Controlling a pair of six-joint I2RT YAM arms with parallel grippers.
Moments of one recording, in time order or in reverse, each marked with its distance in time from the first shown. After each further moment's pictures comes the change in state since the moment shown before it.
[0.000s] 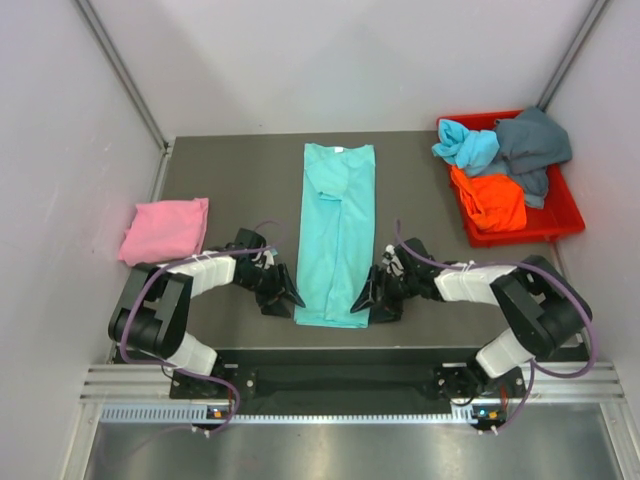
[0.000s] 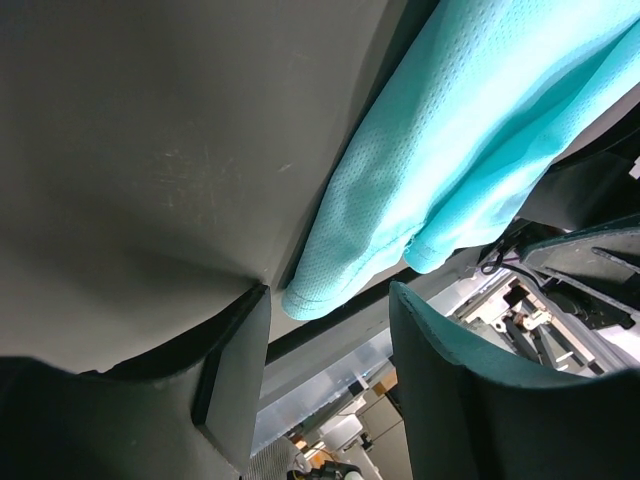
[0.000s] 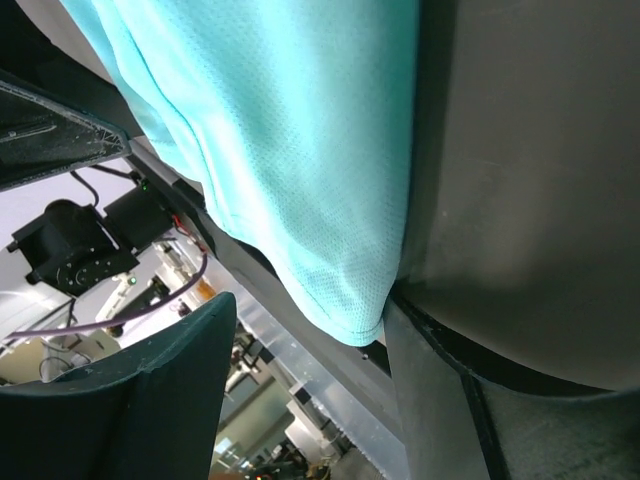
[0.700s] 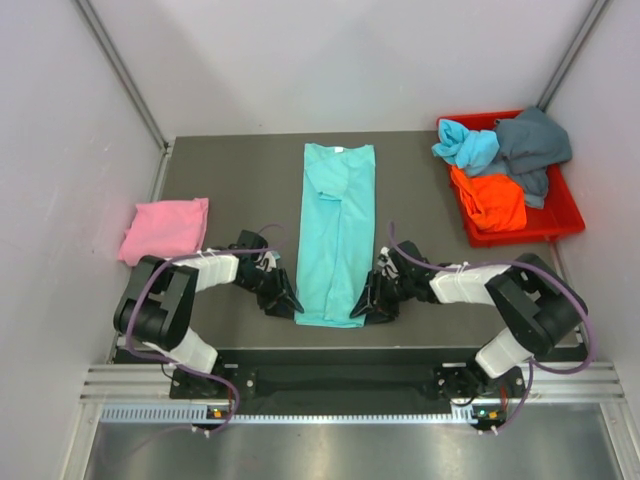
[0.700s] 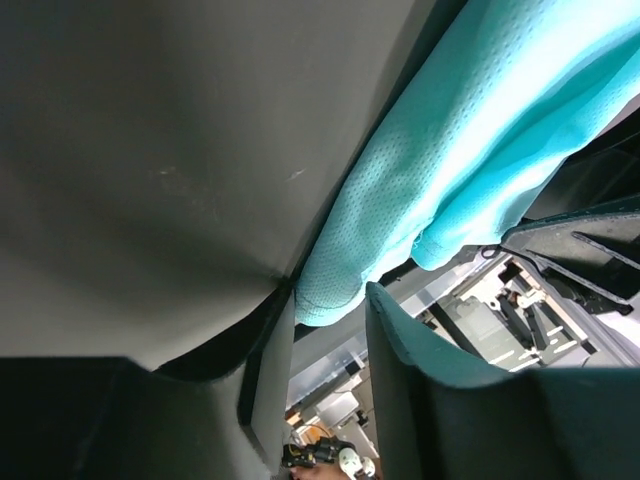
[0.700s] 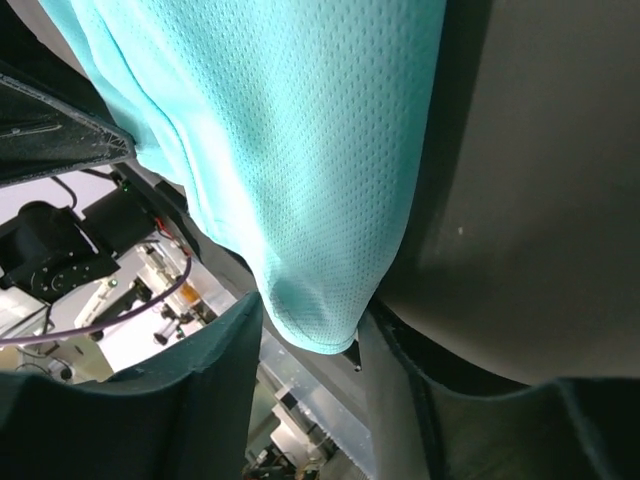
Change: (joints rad) left arm -0.002 0.053 0.001 0.002 0.039 0.020; right arm 0.055 0.025 0.005 0.029 0.040 0.009
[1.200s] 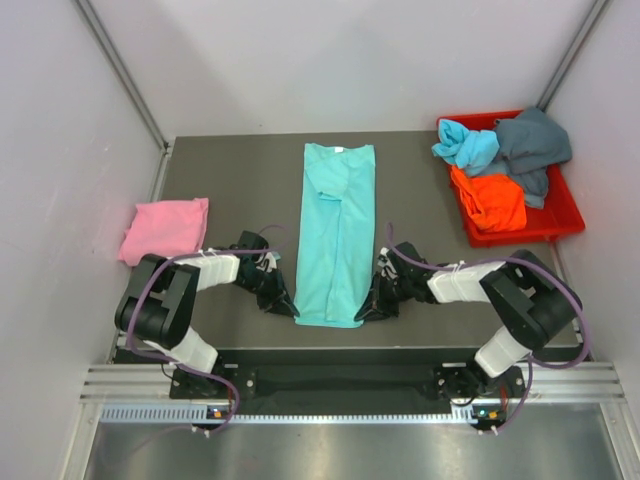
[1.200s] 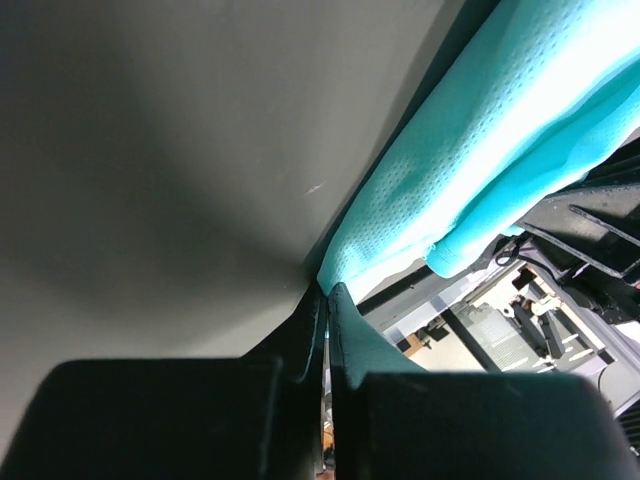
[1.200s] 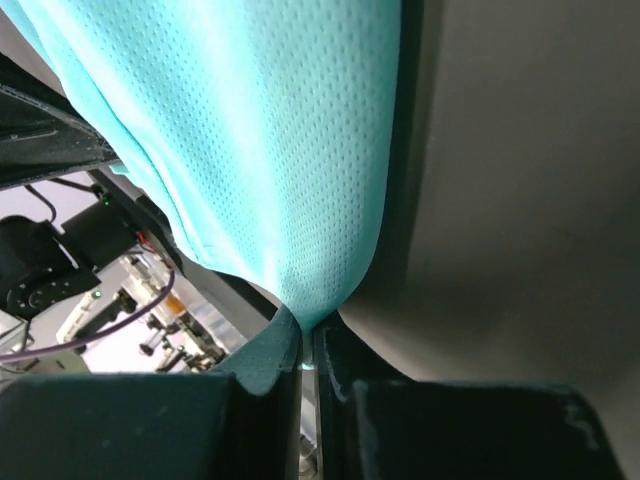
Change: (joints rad) left arm -0.003 0.011 -0.001 0.007 -0.019 0.014; right arm 0.004 0.033 0.000 0.023 0.026 -0.023
